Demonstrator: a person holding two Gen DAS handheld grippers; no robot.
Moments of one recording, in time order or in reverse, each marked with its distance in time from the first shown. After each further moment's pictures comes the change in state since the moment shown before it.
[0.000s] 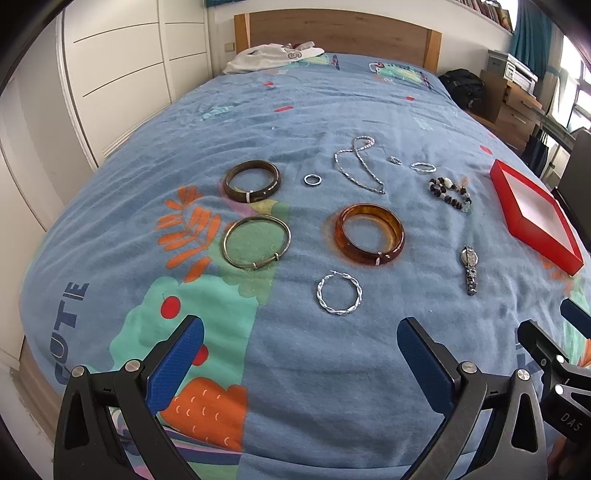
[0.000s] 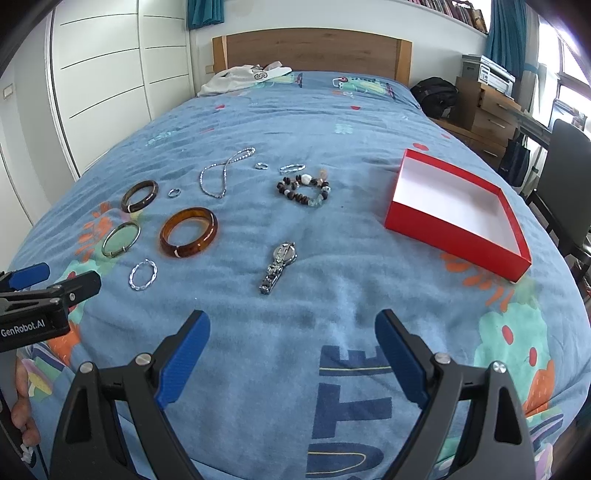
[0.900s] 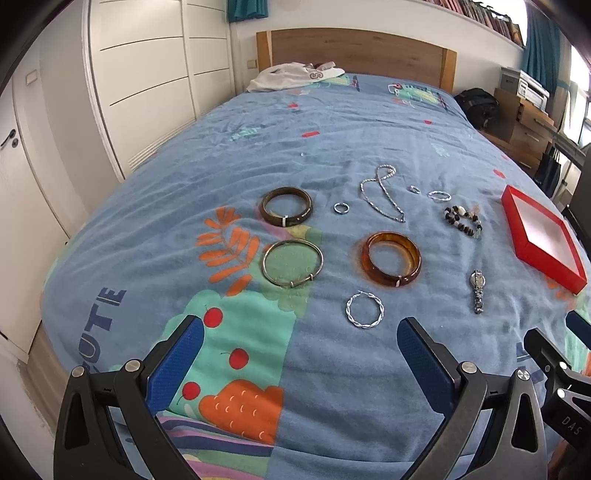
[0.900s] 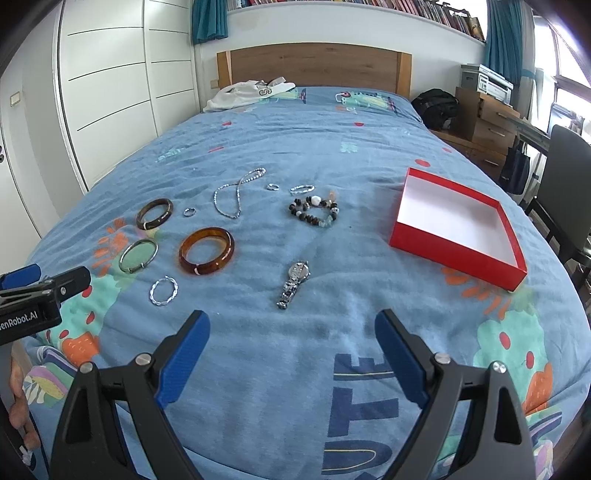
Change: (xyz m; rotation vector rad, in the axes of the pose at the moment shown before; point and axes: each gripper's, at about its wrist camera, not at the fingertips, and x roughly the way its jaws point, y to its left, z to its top) left arm -0.031 0.016 0.005 -0.036 -0.072 0.068; right arm -0.019 0.009 0.006 0.013 -0.052 0.018
